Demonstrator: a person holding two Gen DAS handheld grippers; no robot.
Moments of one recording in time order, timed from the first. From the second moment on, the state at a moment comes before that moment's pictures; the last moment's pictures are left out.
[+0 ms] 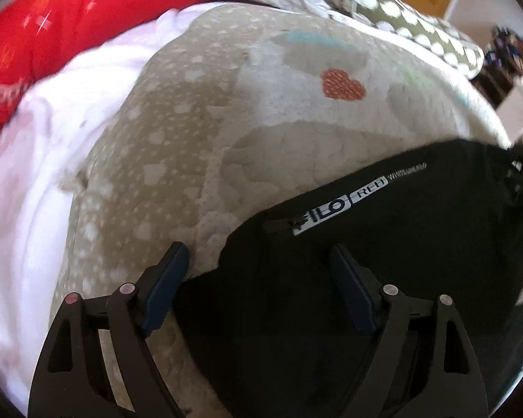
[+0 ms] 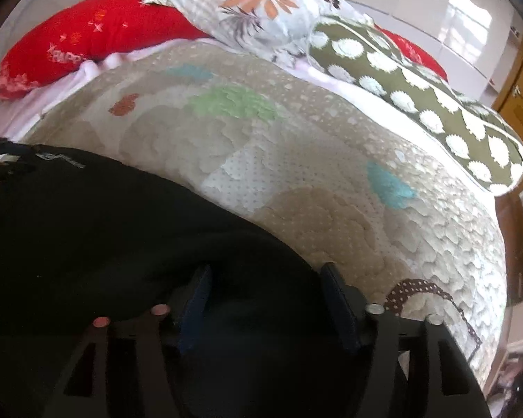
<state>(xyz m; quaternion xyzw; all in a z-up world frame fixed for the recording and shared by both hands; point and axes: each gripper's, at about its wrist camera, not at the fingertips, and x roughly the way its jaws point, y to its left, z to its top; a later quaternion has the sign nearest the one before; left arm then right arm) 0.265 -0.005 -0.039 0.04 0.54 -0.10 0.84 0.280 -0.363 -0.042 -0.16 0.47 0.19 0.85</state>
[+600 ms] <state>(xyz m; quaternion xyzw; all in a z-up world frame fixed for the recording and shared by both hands) 0.115 -0.019 0.072 -0.02 0.37 -0.13 0.92 0.084 -0.368 0.080 -0.19 0.28 0.16 0.93</state>
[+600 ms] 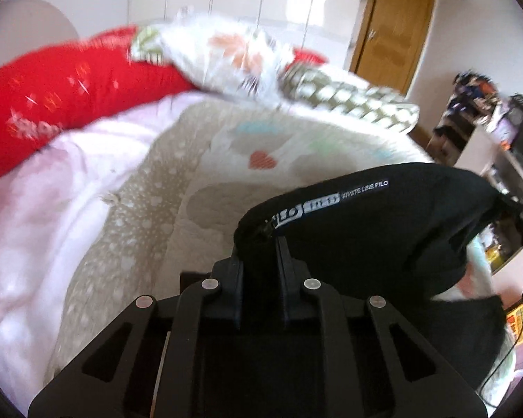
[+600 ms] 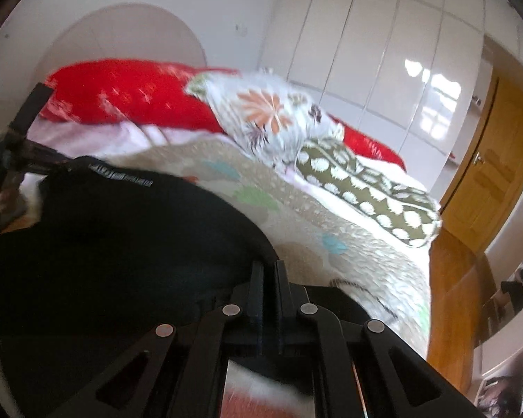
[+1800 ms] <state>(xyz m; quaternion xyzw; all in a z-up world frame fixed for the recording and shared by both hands) -0.022 -0.027 0.022 -0.06 0.40 -0.11 0.91 -0.006 -0.461 -0.021 0.06 0.42 0.06 0.90</state>
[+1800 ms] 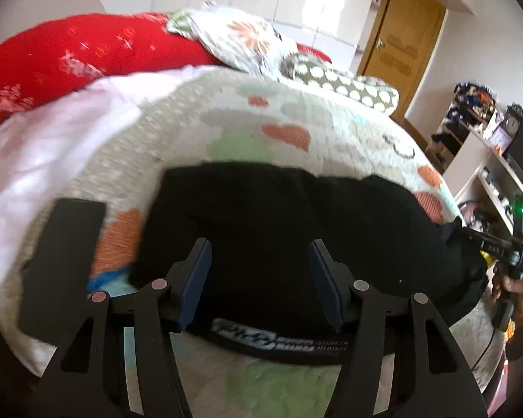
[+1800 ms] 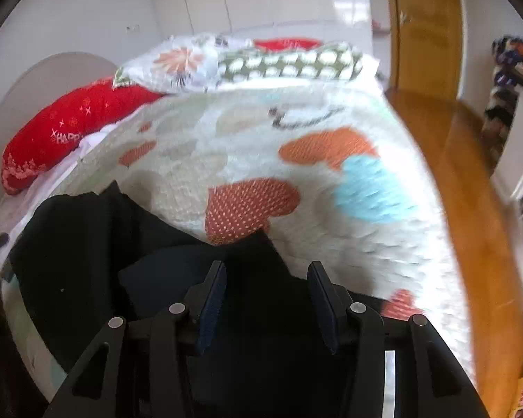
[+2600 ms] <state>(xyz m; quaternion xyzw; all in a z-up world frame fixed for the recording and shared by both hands) -0.036 -0.019 0.006 -0.07 0.42 -0.10 0.90 -0.089 -0.531 0.002 0.15 0.40 -0.05 0.90</state>
